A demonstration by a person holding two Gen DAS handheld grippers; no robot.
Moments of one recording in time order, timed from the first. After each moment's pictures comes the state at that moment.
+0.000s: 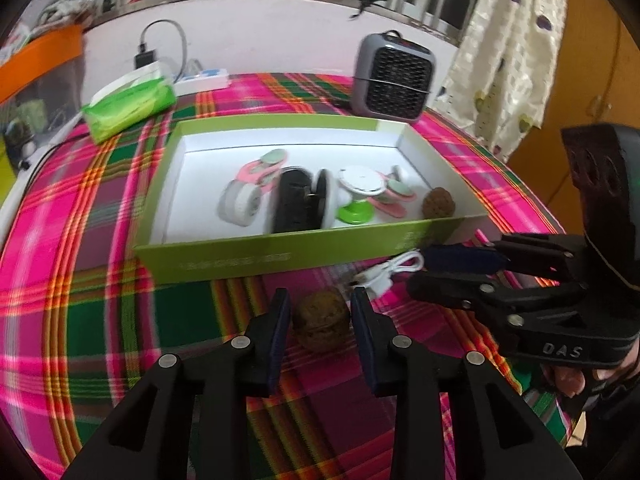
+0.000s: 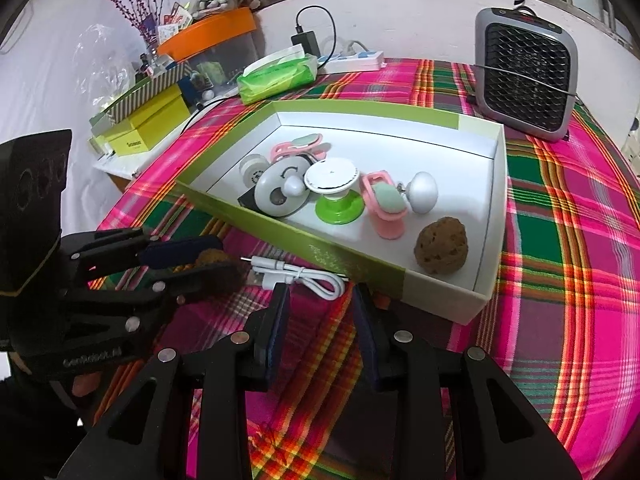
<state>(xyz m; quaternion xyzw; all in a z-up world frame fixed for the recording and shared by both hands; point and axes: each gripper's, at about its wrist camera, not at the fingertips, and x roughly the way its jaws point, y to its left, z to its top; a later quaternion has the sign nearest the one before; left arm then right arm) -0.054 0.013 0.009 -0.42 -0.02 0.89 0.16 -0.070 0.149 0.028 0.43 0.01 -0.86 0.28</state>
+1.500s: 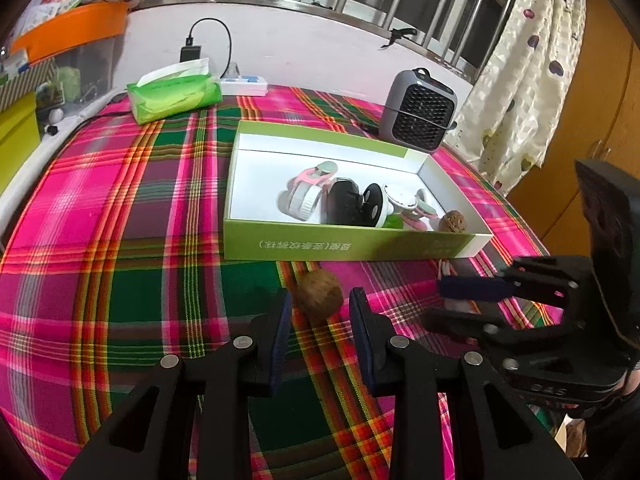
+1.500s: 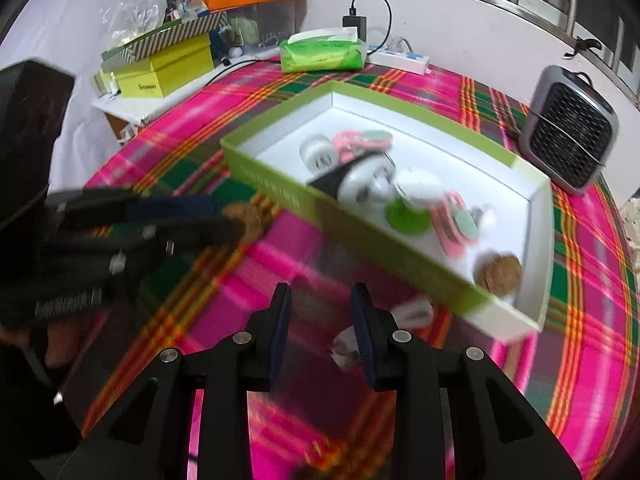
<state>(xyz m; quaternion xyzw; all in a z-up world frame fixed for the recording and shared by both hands) -0.035 -0.035 0.014 -0.39 -0.08 0.90 0.16 -0.041 0.102 0.039 0.44 0.13 -0.85 0.26</state>
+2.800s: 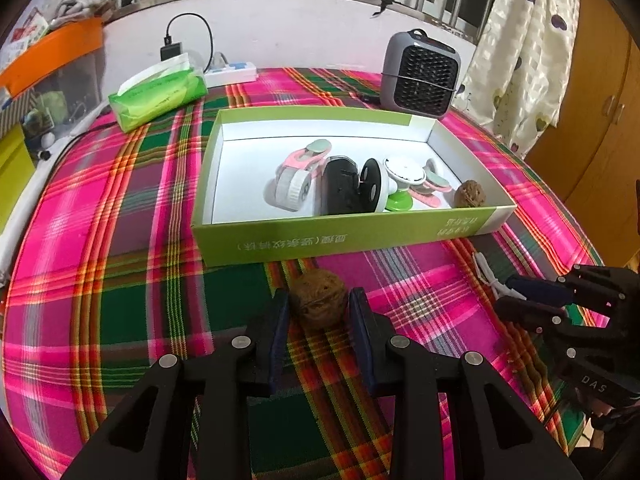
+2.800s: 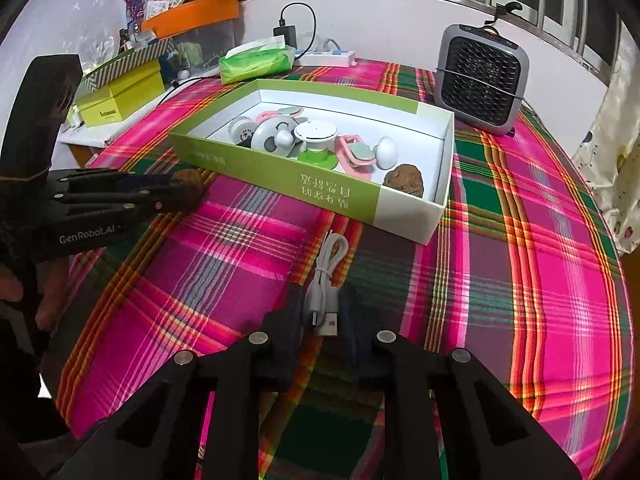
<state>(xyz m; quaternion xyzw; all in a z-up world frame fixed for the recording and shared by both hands) -0.052 -0.011 0.007 -0.42 -0.01 0.90 0.14 -0.018 0.153 0.029 0.42 0.08 -0.88 0.19</state>
